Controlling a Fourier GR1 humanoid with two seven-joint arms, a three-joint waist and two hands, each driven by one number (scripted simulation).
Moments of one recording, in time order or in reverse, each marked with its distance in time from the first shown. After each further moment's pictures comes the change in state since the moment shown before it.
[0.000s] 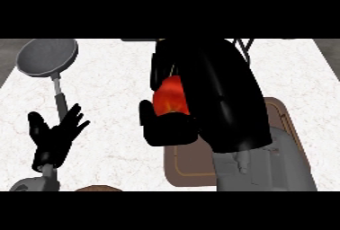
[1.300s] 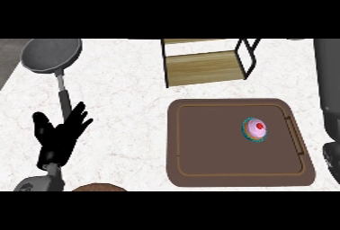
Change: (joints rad) left arm -0.009 -0.023 -0.008 -0.003 -0.020 -0.015 -0.024; right arm -0.492 -0.276 -0.452 0.778 -0.075 0.050 -0.366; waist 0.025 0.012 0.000
